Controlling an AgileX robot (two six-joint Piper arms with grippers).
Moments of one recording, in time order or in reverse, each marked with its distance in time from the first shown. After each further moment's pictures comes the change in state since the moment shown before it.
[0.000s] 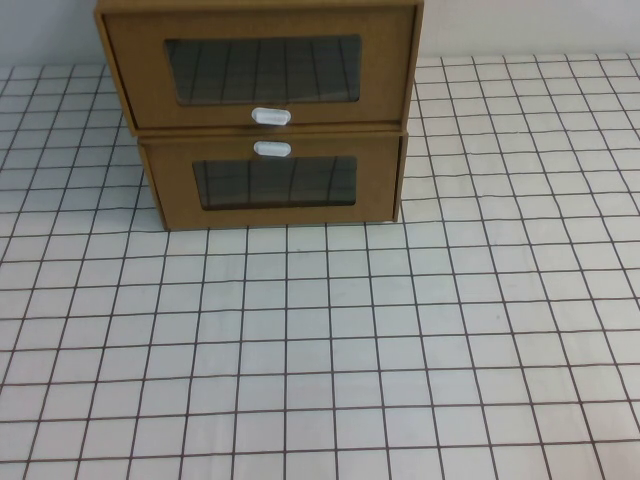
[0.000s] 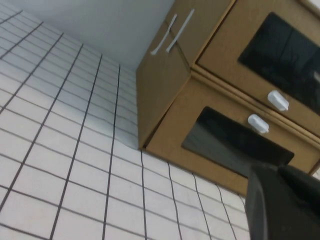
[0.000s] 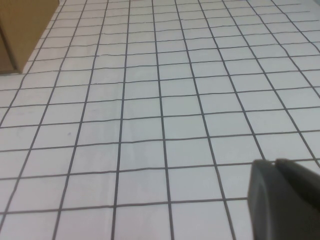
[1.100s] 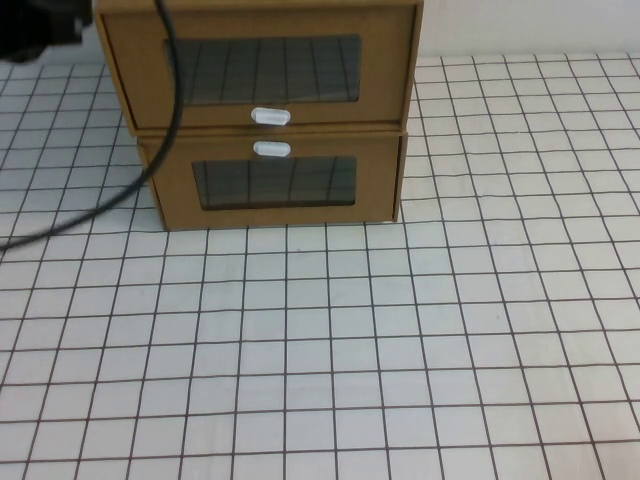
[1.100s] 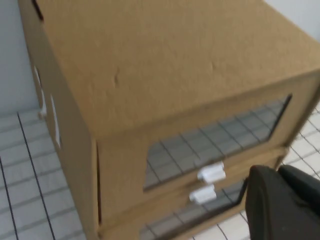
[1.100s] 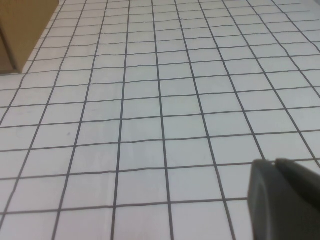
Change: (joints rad) right arm 0.000 0.000 0.000 0.000 0.000 0.000; left arm 0.000 1.240 -1.346 -0.060 0.583 0.558
